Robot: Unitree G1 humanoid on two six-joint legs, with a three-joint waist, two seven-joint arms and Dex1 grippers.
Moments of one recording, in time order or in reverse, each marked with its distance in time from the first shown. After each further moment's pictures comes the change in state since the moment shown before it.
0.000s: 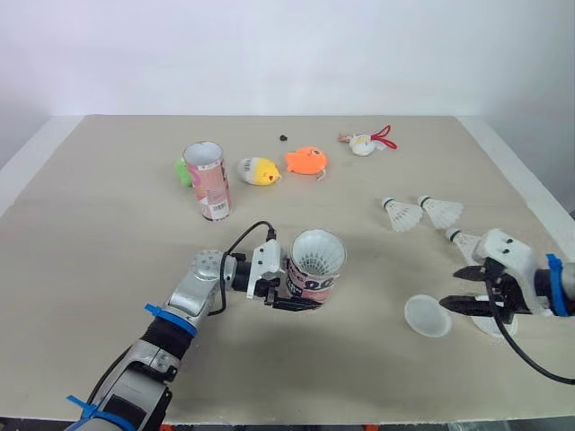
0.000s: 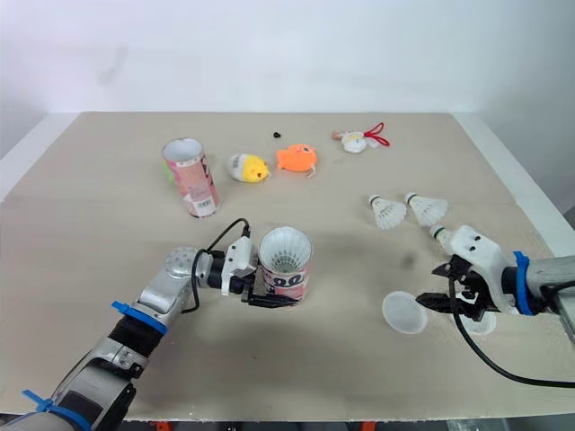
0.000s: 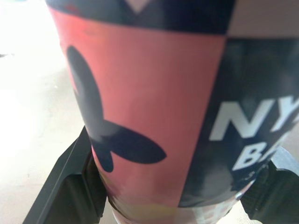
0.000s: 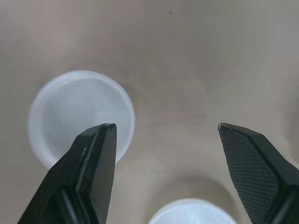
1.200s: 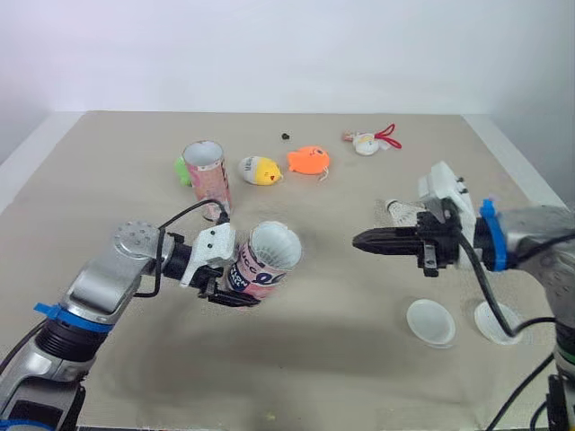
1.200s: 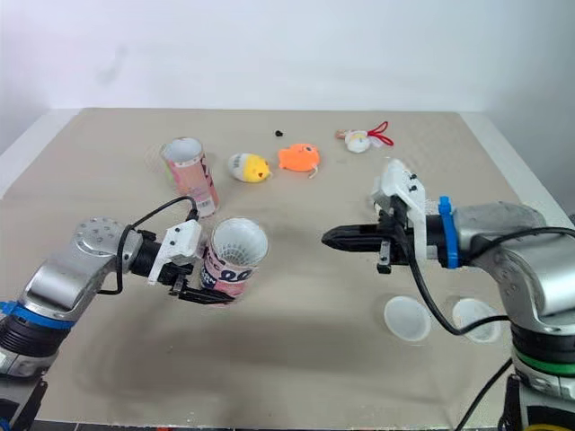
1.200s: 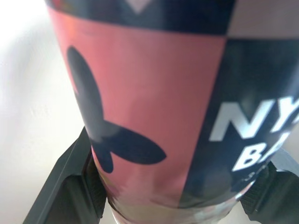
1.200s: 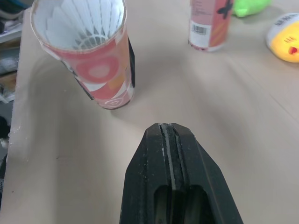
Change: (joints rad) left arm 0.025 0.433 0.095 -0.549 -0.078 0.556 -0.060; right arm -0.384 0.274 -0.070 -0.398 0.375 0.413 -0.064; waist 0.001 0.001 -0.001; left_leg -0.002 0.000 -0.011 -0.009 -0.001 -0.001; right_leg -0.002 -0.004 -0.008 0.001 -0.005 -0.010
